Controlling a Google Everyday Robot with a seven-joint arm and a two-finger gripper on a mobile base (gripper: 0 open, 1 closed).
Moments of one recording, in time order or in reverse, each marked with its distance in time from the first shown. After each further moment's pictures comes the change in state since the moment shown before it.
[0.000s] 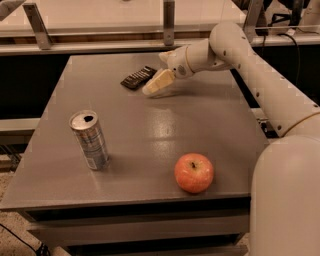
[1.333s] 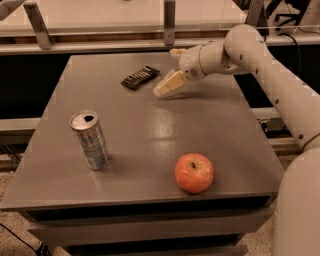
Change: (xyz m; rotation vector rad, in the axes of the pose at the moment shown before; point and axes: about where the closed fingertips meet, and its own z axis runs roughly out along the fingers) arm 0.010 -0.004 -0.037 0.073 -0.020 -0.076
